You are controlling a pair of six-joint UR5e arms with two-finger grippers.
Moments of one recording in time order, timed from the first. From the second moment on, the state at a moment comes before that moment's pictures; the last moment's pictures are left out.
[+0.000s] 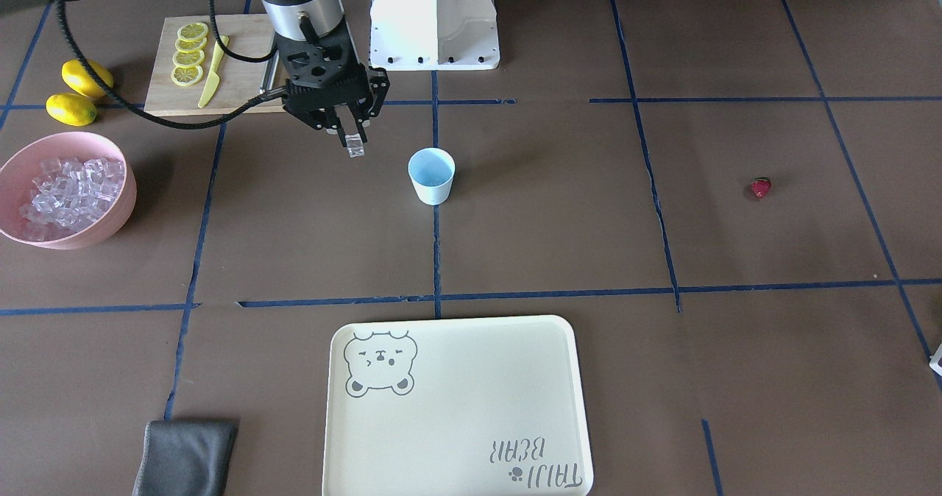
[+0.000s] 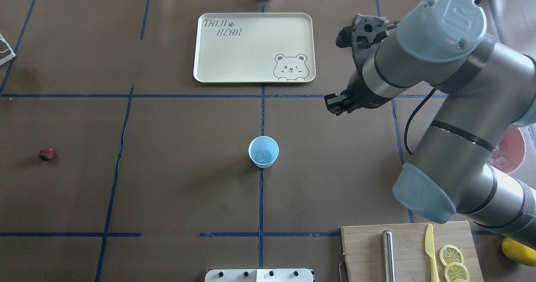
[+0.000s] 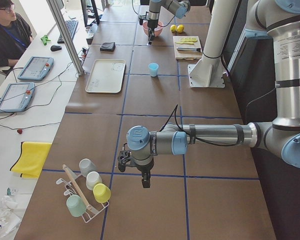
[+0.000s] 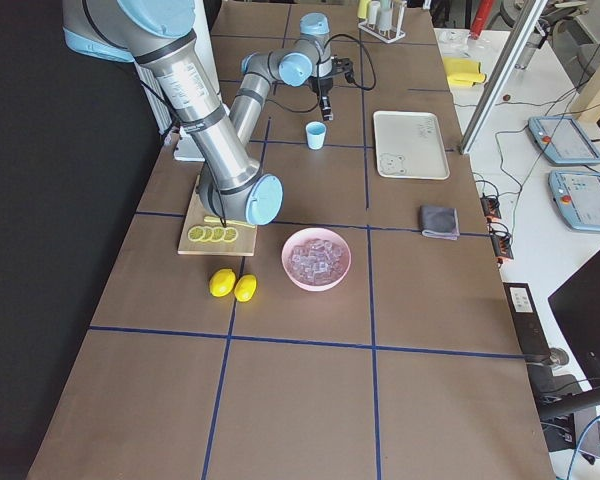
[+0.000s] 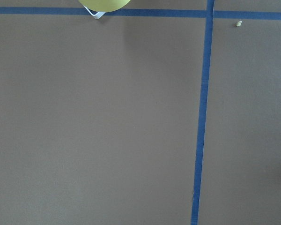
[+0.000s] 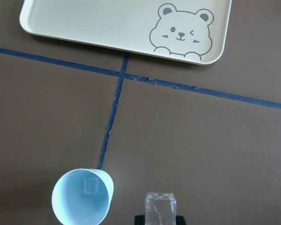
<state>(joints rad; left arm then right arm) -1.52 -1.40 -1.71 -1.55 -2.29 -0.04 0.57 -0.87 1.95 -1.82 1.84 1.00</state>
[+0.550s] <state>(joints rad) -1.52 -1.40 -1.71 -1.55 -2.29 -0.04 0.46 -0.73 1.74 -1.79 1.75 1.08</state>
